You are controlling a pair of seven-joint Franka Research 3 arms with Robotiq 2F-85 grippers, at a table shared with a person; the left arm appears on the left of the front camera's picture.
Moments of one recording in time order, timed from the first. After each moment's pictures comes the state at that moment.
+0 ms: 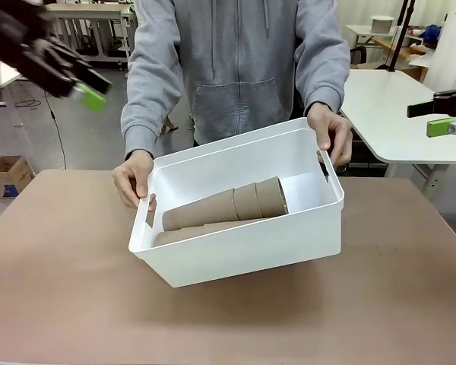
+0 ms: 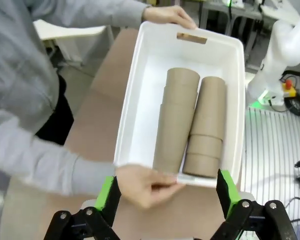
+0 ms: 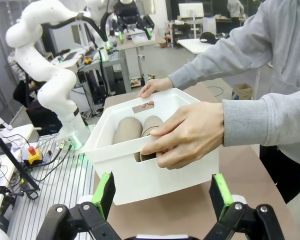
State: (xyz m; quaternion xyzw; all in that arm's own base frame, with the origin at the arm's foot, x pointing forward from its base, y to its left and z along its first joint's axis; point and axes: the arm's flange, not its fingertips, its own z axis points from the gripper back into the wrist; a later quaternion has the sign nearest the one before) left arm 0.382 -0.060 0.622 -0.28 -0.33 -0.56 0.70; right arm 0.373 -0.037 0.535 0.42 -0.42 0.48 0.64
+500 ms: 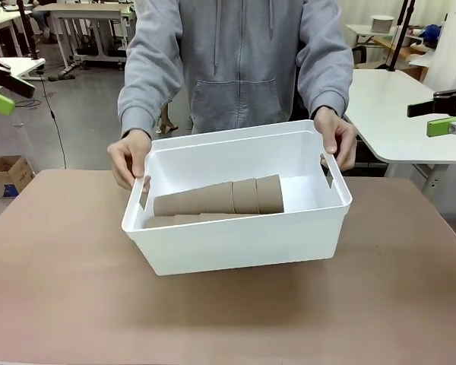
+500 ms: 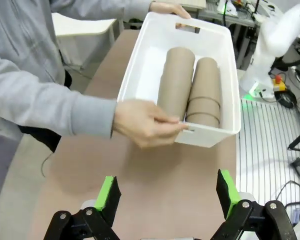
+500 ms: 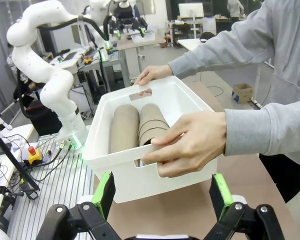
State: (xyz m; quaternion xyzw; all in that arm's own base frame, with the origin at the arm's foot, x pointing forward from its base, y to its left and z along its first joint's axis) left arm 0.376 0.043 0.597 -0.31 -0.34 -0.56 0.69; right arm 0.373 -0.036 0.535 0.42 -0.42 0.48 0.64
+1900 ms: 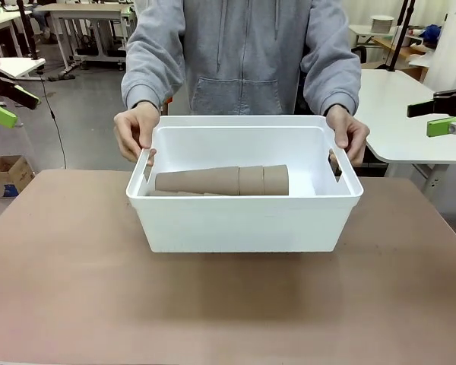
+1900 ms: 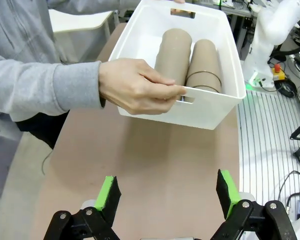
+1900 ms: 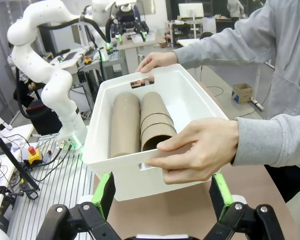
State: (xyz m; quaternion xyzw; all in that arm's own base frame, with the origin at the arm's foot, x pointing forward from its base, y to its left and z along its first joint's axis) left arm 0.380 0.044 0.587 -0.30 -0.33 -0.58 0.69; right arm 0.373 -0.036 0.535 0.42 -0.42 0.48 0.64
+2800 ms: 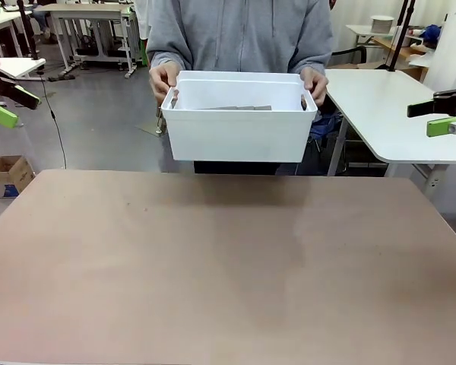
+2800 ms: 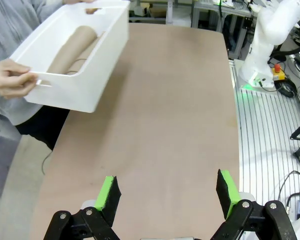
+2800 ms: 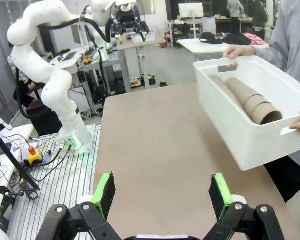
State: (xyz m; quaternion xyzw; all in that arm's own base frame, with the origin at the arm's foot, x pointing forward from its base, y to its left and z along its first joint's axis) left arm 0.380 0.044 0.587 -0.30 -0.33 -0.58 0.69; right arm 0.373 -0.036 0.535 0.42 -0.42 0.48 0.64
